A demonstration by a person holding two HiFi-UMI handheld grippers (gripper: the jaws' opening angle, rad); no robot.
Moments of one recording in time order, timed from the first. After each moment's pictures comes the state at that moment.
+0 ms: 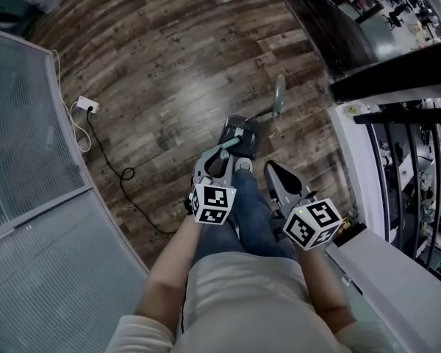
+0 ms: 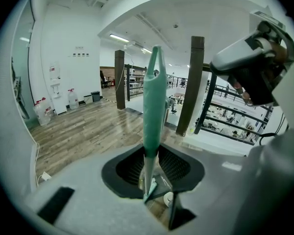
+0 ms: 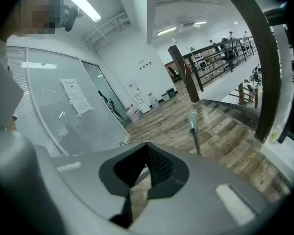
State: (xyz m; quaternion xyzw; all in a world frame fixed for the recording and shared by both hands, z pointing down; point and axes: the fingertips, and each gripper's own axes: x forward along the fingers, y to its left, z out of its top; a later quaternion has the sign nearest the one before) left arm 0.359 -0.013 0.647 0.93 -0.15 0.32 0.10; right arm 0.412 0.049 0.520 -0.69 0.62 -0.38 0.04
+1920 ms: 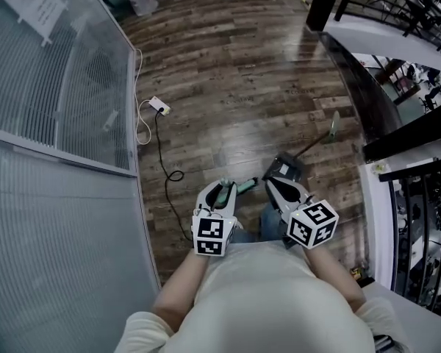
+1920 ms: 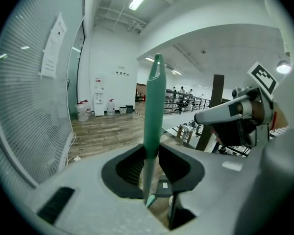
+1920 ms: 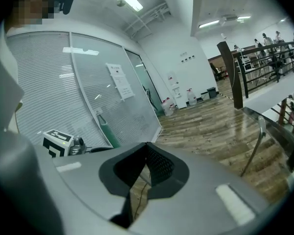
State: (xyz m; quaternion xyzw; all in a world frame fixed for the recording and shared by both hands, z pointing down) left arm 0.076 0.009 0.462 0.91 -0.32 0.20 0.14; right arm 0.161 0.046 0.423 -0.56 0.77 -0.30 -0.03
